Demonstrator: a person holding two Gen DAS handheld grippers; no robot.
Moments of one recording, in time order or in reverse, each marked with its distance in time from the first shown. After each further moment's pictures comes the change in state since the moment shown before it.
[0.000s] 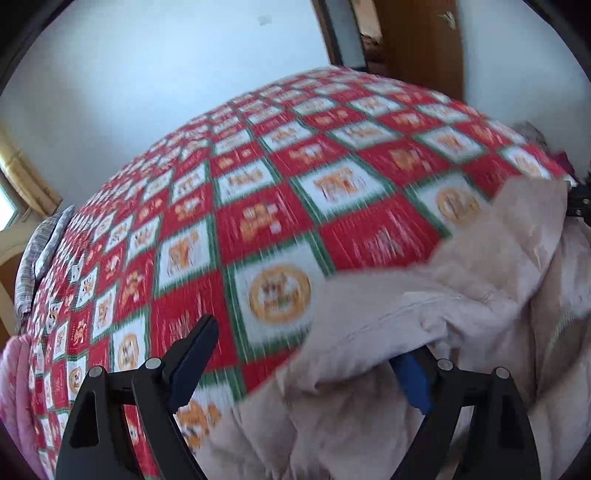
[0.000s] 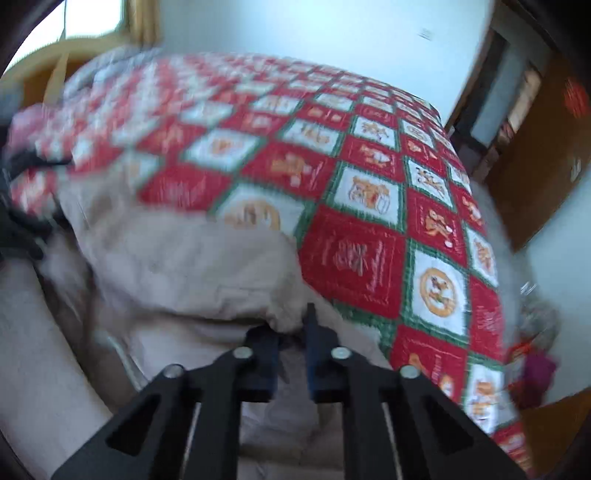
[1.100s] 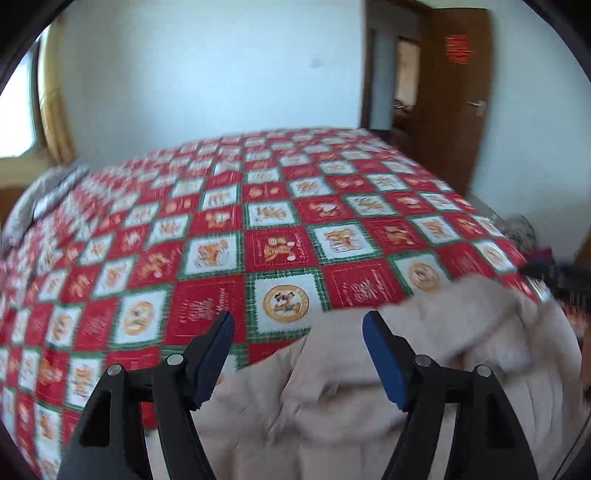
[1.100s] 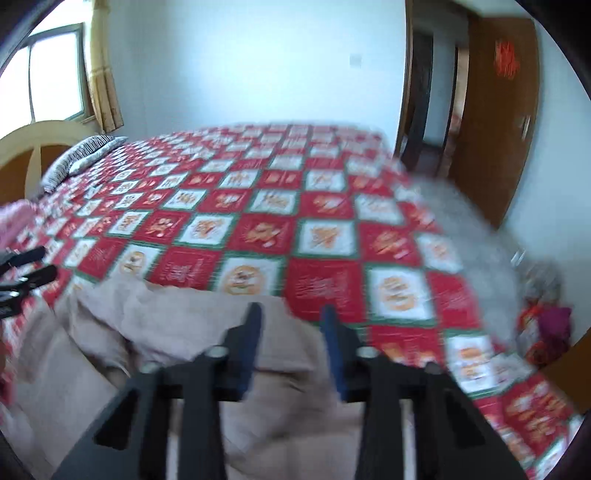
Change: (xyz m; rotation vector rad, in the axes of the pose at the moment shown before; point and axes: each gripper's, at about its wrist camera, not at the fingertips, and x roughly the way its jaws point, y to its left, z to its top) left arm -0.062 0.027 -0.019 -0.291 -0.126 -0.083; right arm -0.034 0.013 -0.005 0.143 -0.091 -0.053
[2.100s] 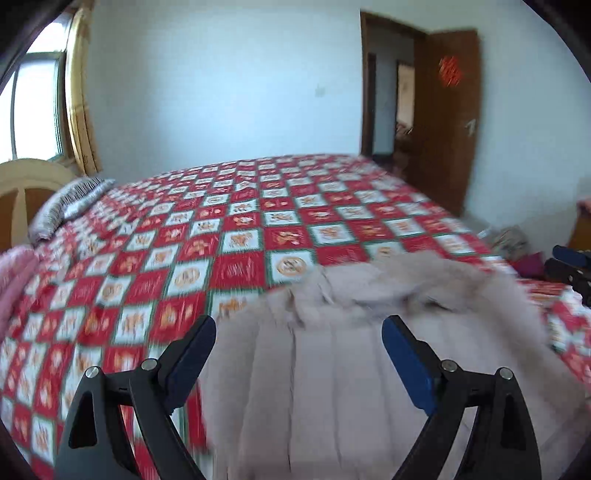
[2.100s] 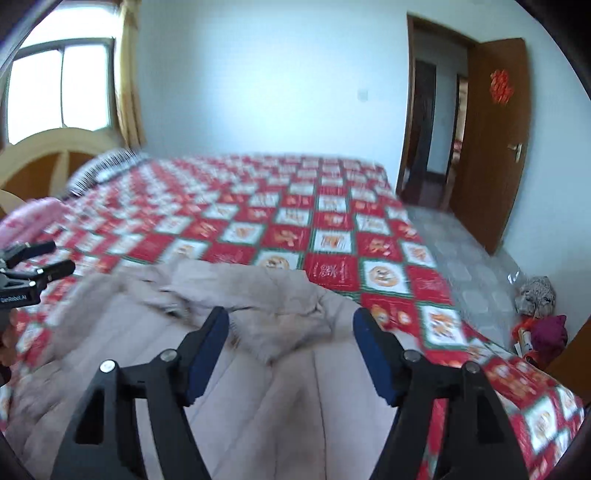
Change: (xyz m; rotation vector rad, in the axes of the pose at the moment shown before) left arm -0.186 0.006 -0.104 0.006 -0.152 -0.025; right arm -0.199 0.015 -0.110 -0.077 -0.261 0.004
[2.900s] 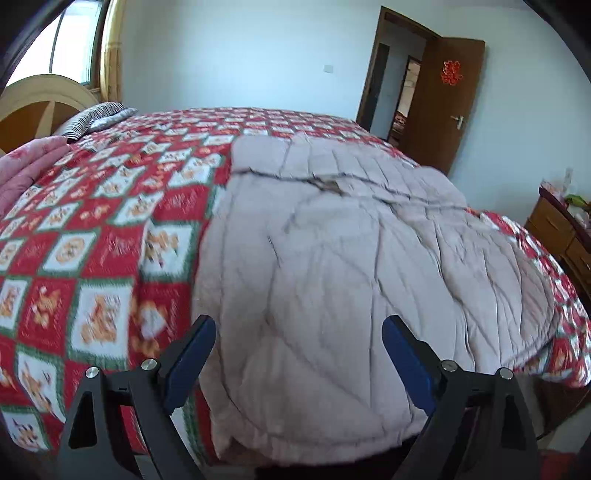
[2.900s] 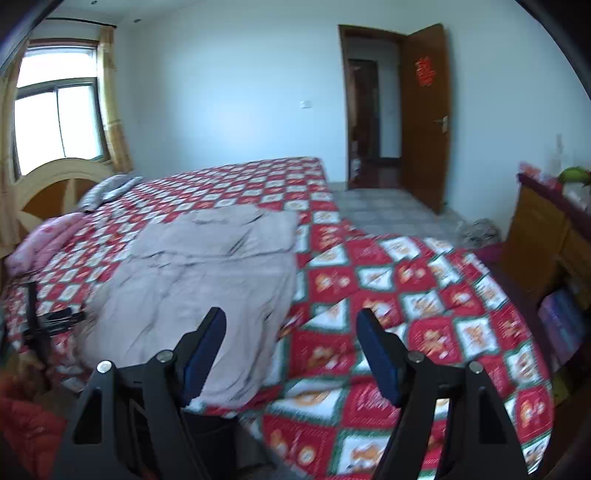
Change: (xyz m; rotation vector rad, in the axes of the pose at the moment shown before) left arm -0.173 -0.017 -0.250 -0.127 0.121 -0.049; right arm -0.308 -0.032 -0.180 0.125 0.016 -0.065
